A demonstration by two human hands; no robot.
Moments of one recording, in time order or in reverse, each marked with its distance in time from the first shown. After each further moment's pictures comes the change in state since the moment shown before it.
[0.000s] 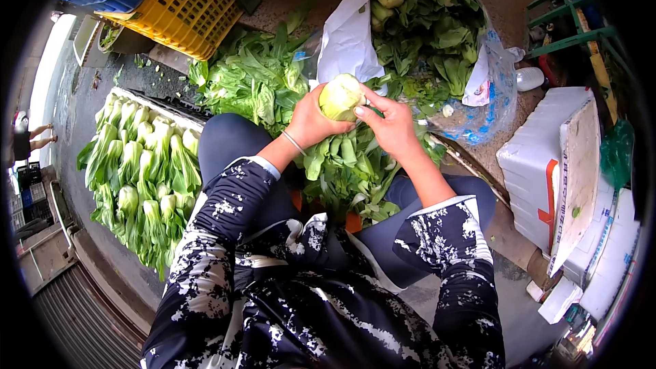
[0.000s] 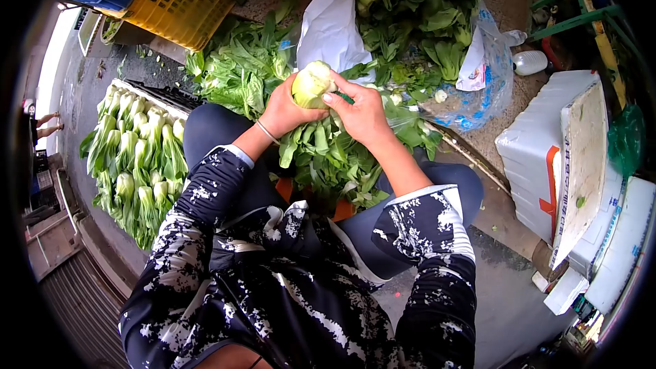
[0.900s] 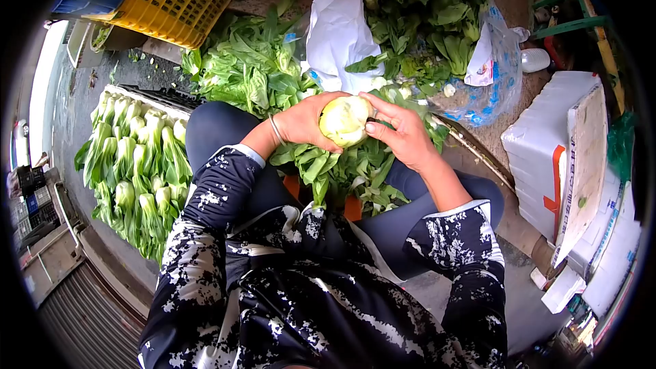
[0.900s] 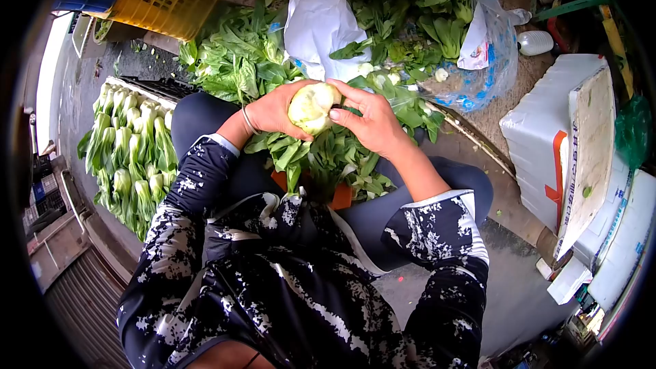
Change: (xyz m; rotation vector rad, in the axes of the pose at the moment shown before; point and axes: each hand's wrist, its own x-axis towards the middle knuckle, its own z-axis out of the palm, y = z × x) left_hand -0.008 -0.001 -0.001 -0.084 -0.594 0.166; right_hand -0.042 -0.009 -0.030 0.336 -0.263 0.219
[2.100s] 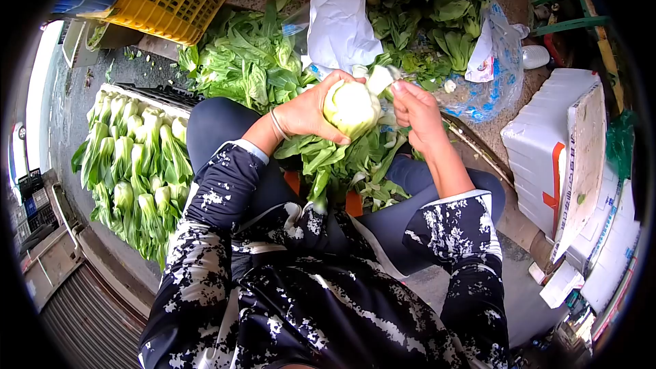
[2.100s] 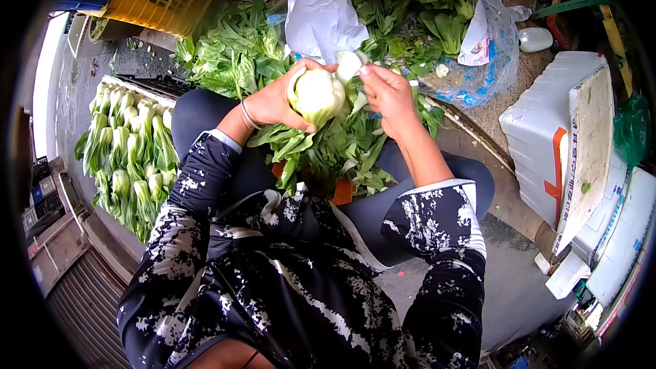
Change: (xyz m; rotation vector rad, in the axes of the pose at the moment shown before) left_hand 0.008 0.016 -0.005 -0.322 -0.014 -0.004; right_hand 0.014 0.003 -0.020 0.298 0.330 0.226
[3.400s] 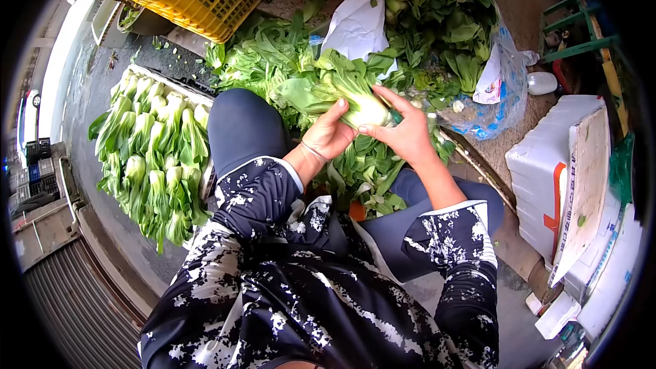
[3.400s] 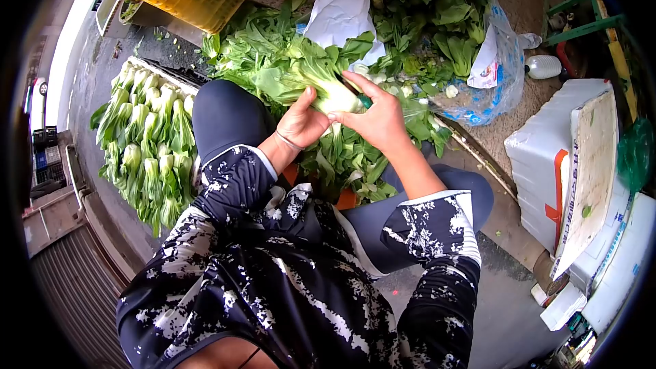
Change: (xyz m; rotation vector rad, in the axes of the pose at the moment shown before) left_hand -0.018 -0.024 0.070 -1.136 0.458 0.167; right_hand -0.029 0.006 0.028 -0.664 -0.074 -0.557
